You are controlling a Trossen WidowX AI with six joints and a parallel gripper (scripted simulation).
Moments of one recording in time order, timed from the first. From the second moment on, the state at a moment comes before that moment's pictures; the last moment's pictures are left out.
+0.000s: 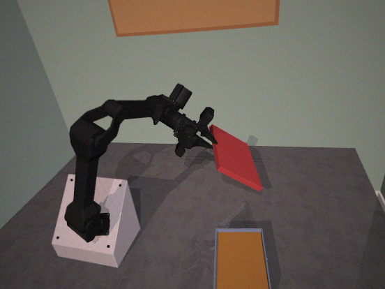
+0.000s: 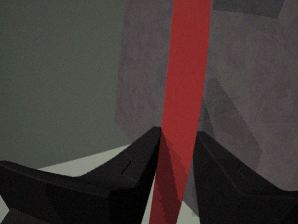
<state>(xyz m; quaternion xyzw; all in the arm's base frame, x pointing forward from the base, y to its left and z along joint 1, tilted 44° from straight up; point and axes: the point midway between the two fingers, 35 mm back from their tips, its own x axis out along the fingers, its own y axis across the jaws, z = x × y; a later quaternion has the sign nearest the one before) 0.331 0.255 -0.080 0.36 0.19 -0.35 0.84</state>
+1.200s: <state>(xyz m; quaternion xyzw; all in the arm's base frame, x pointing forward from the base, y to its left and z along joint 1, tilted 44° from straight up) 0.326 0.246 -0.102 0.37 0.19 -0.35 0.84</state>
